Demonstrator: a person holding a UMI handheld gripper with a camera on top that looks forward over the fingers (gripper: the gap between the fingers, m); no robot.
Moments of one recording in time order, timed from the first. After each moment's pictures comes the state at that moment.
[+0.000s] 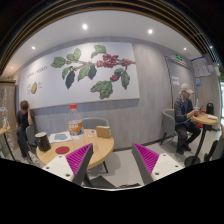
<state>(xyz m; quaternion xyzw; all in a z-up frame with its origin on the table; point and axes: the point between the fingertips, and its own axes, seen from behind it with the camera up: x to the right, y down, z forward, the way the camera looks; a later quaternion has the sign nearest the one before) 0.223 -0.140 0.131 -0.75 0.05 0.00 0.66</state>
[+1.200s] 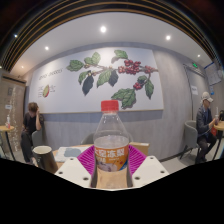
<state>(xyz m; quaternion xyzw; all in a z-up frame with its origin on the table) 0.064 0.057 0.138 -0.70 -0.02 0.04 0.71</state>
